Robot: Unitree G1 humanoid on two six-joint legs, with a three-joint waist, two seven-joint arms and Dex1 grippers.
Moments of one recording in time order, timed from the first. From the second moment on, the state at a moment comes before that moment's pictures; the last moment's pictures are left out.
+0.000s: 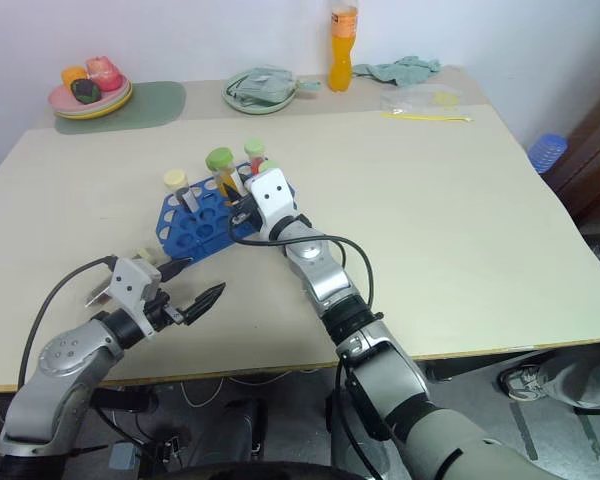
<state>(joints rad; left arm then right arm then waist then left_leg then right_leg) 0.14 0.47 0.12 -0.41 -0.35 0.32 -0.60 -0.76 0.09 0.27 0.58 0.09 -0.10 0.27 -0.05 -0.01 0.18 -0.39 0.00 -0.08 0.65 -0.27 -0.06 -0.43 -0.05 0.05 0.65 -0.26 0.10</state>
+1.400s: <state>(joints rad) -0.46 1.23 -0.08 -0.28 -0.56 1.31 -0.72 -0.57 -0.28 0.25 0.02 0.13 0.17 0.81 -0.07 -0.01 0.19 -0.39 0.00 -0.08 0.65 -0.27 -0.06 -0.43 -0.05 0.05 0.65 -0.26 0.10</state>
